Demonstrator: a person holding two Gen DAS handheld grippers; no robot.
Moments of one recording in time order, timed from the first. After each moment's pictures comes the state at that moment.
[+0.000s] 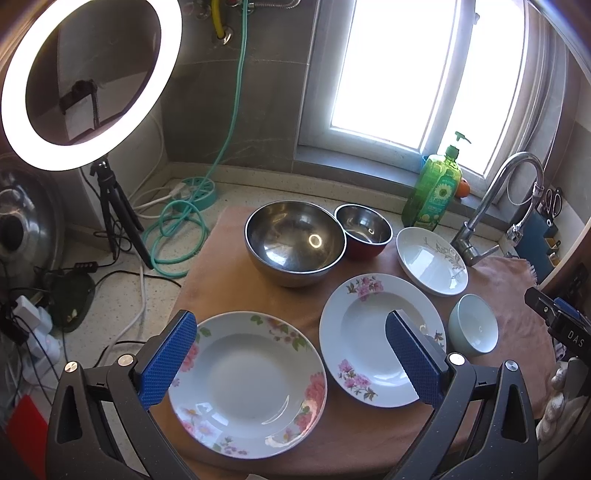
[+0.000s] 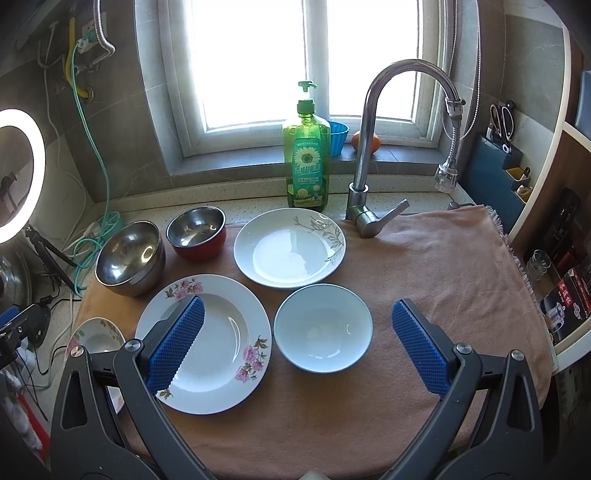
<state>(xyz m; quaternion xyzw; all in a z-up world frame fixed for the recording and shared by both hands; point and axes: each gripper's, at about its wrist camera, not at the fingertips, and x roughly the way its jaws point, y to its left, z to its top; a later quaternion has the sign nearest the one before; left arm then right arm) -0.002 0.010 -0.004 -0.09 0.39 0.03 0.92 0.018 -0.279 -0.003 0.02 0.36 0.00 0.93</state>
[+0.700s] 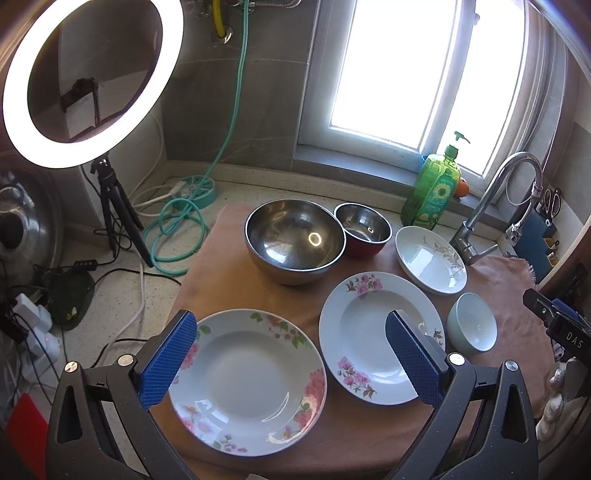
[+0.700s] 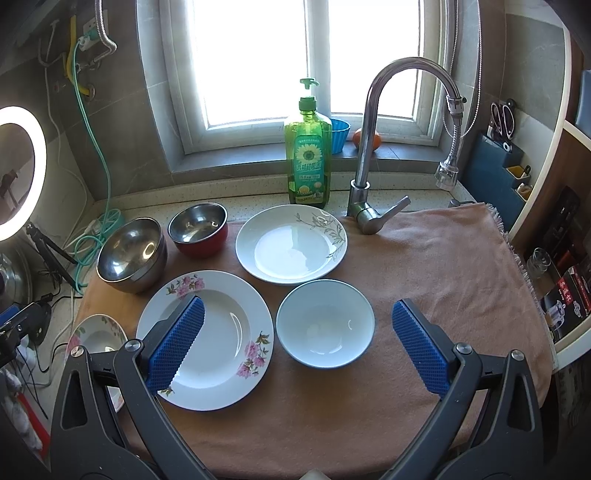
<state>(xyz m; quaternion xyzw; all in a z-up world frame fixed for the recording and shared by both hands) -0.002 0.005 -0.006 -0.09 0.39 0.03 0.92 0.017 -0.279 -0.006 0.02 0.36 0.00 0.93</state>
